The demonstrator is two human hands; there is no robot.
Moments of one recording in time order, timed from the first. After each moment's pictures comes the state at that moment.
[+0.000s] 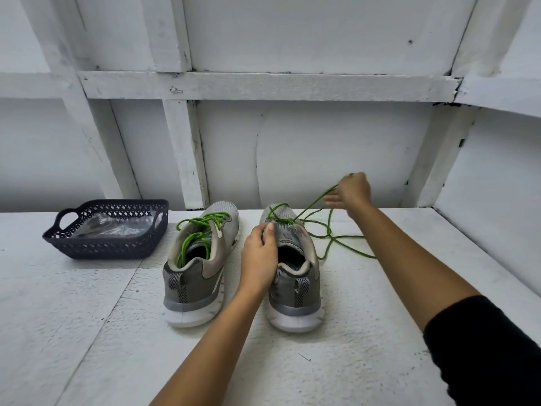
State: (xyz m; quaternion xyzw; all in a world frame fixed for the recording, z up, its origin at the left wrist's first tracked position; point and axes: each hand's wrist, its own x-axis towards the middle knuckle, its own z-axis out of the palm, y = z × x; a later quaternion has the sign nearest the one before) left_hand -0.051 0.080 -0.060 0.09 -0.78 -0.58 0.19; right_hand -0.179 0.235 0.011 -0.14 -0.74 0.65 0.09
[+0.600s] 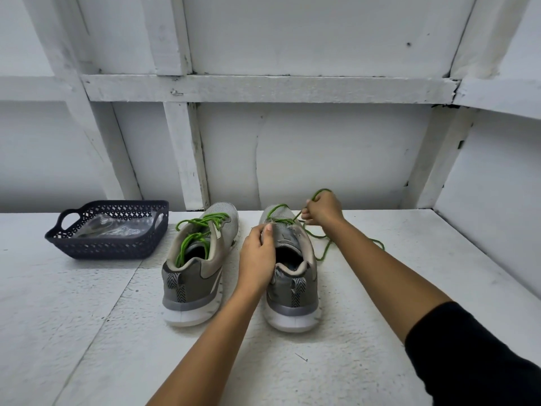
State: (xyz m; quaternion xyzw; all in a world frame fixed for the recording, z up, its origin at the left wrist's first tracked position) left_hand -0.054 0.080 -0.062 0.09 -0.78 -0.59 0.19; right_hand -0.156 0.197 -0.012 -0.09 -0.79 0.61 -0.04
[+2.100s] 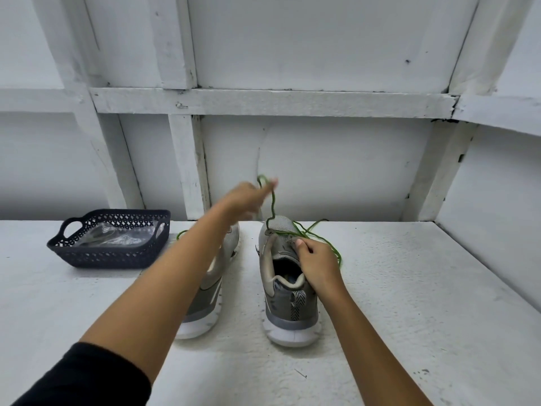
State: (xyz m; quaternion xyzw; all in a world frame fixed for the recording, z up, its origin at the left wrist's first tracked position) left_hand -0.124 0.031 0.043 0.05 -0.87 -0.49 -0.03; right_hand -0.059 0.189 -0.037 0.02 -0.85 0.52 0.08
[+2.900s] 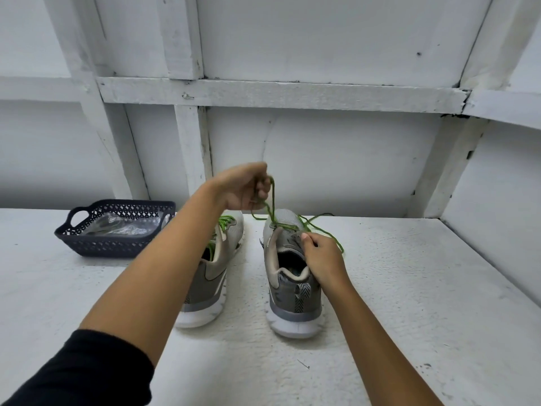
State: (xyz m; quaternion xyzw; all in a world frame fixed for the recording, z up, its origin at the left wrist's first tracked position) left_hand -0.111 0.019 0.067 0.01 -0.69 -0.70 -0.19; right_hand -0.058 0.191 -0.036 0.03 -0.86 0.51 0.07
